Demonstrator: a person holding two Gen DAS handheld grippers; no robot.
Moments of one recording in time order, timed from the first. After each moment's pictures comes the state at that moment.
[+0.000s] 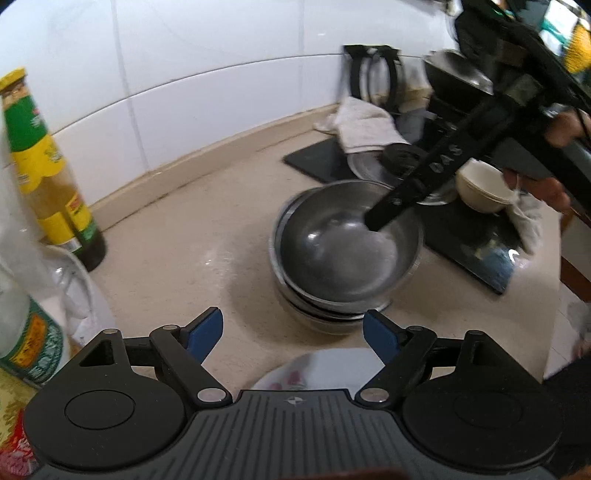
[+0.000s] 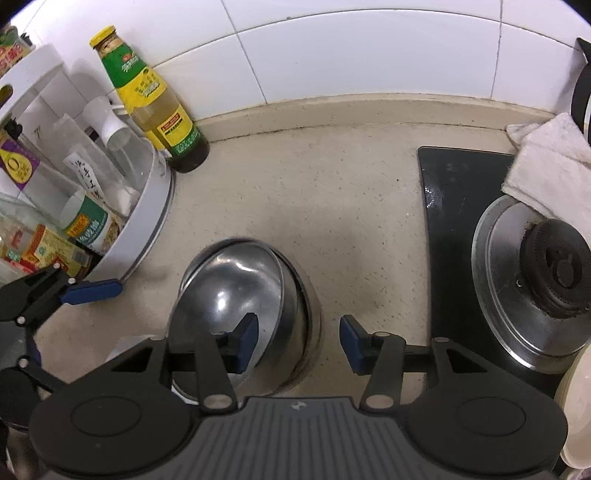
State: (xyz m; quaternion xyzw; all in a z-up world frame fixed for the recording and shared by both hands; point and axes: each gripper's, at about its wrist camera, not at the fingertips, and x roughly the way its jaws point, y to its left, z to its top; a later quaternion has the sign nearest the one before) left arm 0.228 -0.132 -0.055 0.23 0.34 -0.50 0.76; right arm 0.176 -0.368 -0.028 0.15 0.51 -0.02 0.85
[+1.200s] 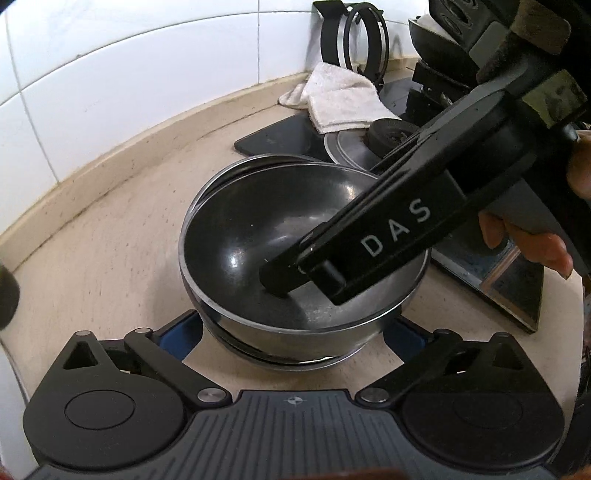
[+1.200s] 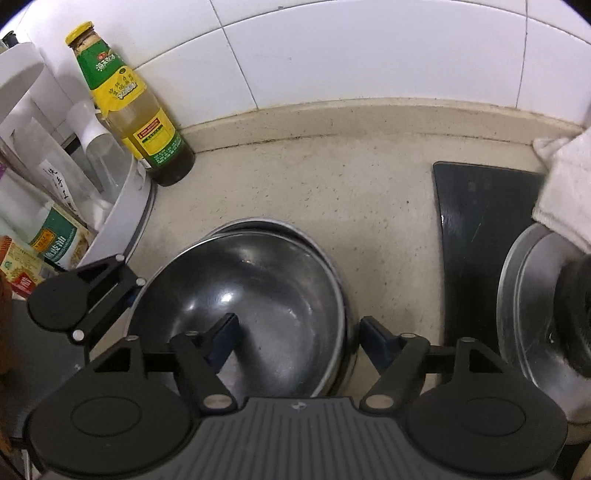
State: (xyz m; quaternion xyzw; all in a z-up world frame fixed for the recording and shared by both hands) left arm 0.259 -0.241 -0.107 0.25 0.37 -0.52 0.73; right arm 0.211 -0.384 -0.073 0.15 0.48 -0.01 0.86
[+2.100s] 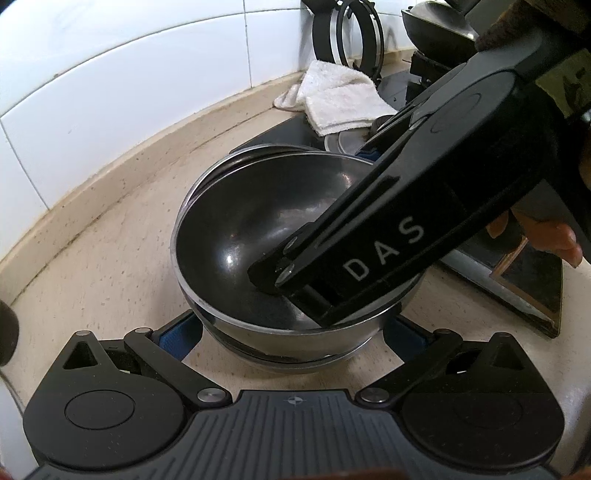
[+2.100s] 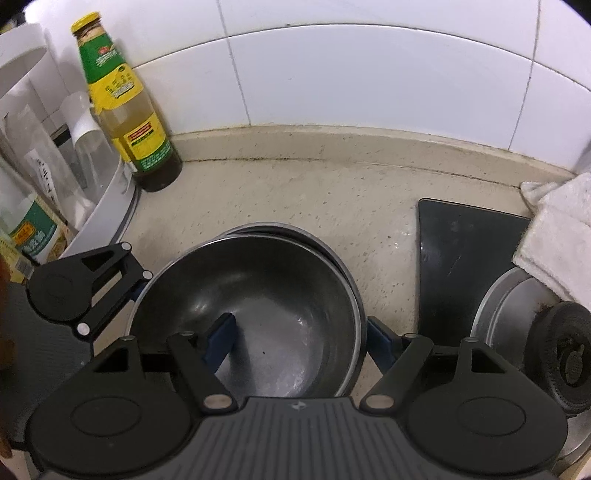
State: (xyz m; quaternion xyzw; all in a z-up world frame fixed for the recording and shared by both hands) left arm 0.263 -0.262 -0.110 0.27 0.35 -0.53 0.73; right arm 0.221 -0.386 -0.068 0.09 0.46 -0.02 0.88
